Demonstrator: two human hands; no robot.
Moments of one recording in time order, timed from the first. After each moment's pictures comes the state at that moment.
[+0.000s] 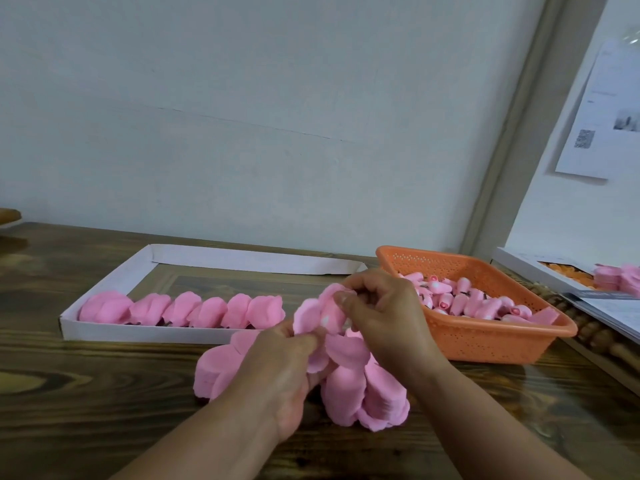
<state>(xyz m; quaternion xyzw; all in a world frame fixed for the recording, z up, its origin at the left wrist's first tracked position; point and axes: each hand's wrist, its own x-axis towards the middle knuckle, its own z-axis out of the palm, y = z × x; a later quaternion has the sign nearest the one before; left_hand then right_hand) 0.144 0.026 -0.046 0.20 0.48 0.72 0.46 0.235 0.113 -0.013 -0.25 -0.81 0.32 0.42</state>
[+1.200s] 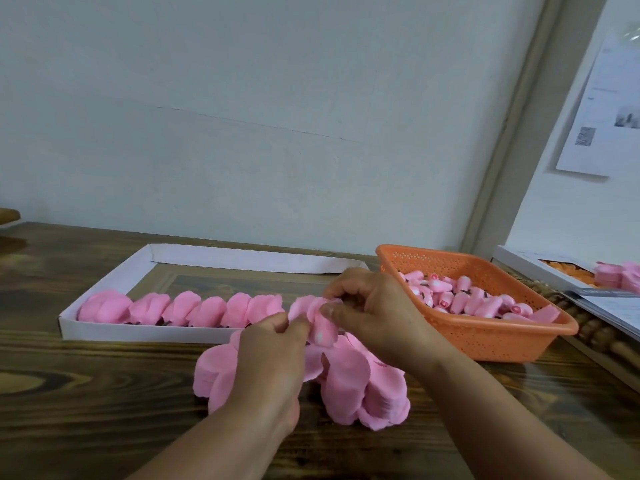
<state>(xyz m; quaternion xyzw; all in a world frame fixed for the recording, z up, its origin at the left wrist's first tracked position) 0.147 0.028 -0.045 0.22 0.61 0.70 0.29 0.235 0.115 0.001 -0.18 -0.90 0.28 0.30</state>
